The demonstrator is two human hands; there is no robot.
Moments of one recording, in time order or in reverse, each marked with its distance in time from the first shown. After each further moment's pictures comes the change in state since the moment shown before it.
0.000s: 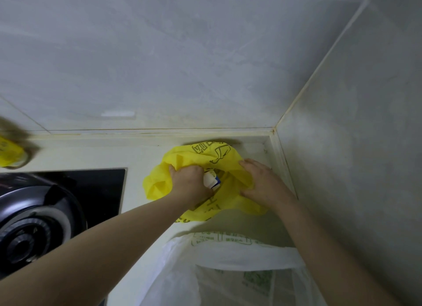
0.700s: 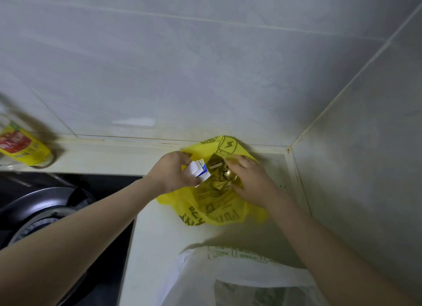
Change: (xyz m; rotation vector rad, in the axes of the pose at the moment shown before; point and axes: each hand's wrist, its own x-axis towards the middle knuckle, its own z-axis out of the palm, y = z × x) left_hand 0.004 -0.084 -0.059 -0.414 0.145 0.089; right_hand 0.052 -0.041 0.000 -0.246 0.071 -0.307
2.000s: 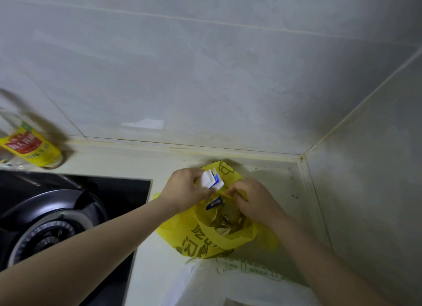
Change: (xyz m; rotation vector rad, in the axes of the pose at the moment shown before) left_hand -0.011 0.000 0.027 -0.193 0.102 0.079; right_hand 0.000 -0.018 0.019 0.368 0.045 0.026
